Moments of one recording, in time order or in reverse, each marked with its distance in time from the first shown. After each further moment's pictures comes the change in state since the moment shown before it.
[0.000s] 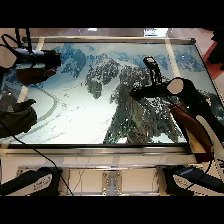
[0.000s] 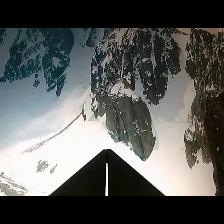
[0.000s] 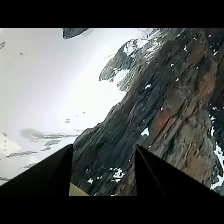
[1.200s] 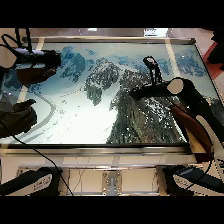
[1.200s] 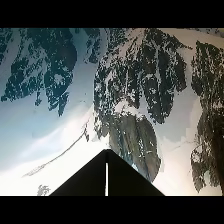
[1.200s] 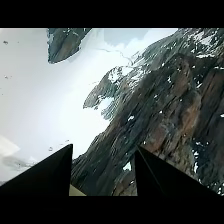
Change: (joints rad) left arm 0.000 0.000 0.000 0.000 0.000 0.000; right arm 0.000 0.000 0.000 -0.002 -0.014 -0.007
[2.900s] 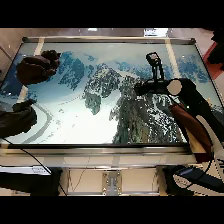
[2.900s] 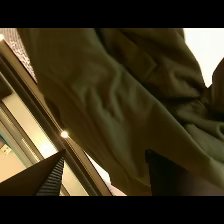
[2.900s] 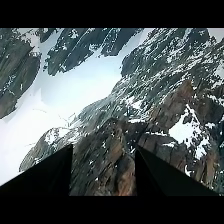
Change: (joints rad) left arm 0.938 -0.353 -0.002 0.327 -0.328 -0.356; right arm 0.000 -0.001 0.000 -0.154 -0.115 0.059
